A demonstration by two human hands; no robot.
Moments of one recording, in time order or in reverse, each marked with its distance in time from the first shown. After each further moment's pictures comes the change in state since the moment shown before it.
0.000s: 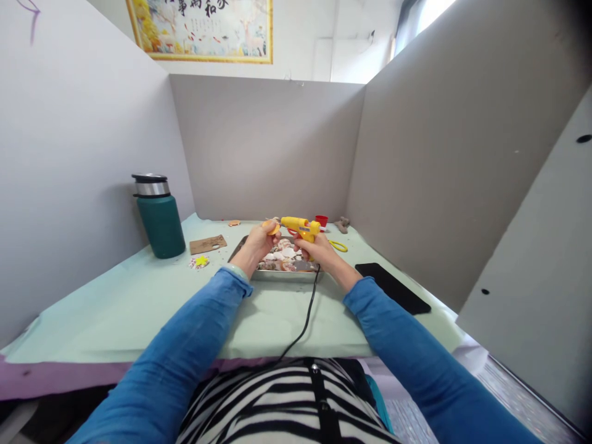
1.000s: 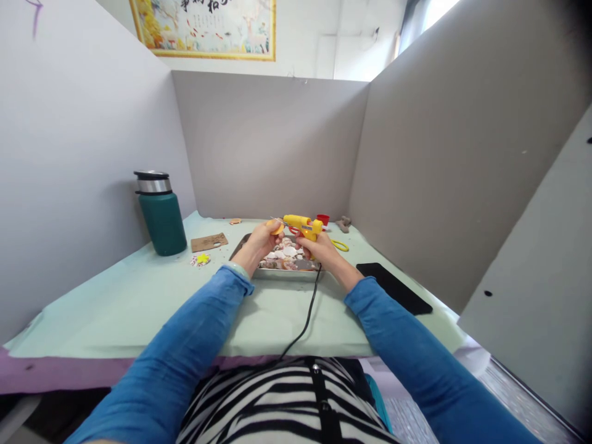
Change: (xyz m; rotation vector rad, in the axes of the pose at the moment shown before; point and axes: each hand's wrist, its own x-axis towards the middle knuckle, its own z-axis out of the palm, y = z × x) left_hand -0.003 0.001 0.004 0.072 -0.065 -0.011; right_hand 0.000 -0.003 0.000 -0.018 0.019 0.001
